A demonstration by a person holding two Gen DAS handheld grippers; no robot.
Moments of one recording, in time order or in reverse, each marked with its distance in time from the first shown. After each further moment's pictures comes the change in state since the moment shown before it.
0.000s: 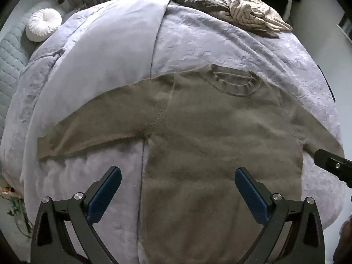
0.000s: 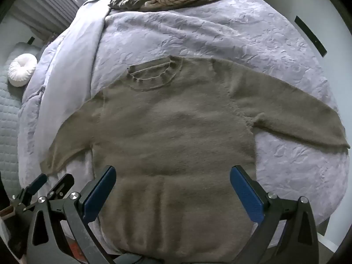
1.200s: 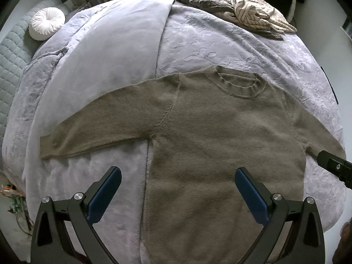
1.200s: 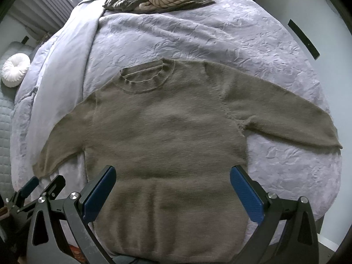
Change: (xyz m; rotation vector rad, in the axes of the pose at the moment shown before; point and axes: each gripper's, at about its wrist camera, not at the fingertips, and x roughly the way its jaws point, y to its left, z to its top) left arm 0.002 0.007 0.002 -0.023 0.002 0.016; right arm -0.005 0.000 0.002 0.000 -0.011 -0.053
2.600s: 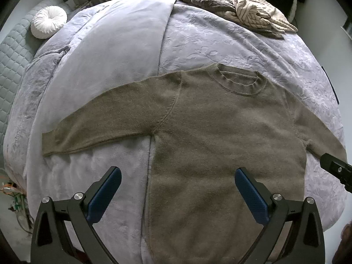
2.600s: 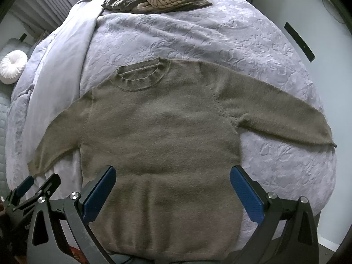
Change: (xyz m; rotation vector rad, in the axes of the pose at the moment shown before) left arm -0.006 0.003 -0.009 0.000 0.001 0.008; right arm -0.006 -0.003 -0.006 -0.005 0.000 -0.023
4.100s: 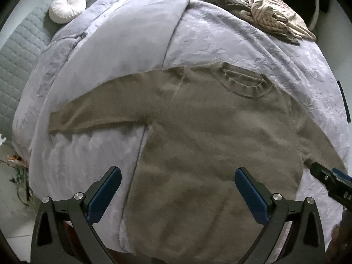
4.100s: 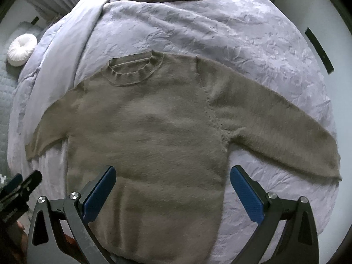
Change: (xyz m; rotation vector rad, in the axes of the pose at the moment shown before) left arm -0.004 -0.046 0.004 -0.134 0.060 0.088; right arm 0.043 -0.048 0.031 -0.092 0.053 0.075
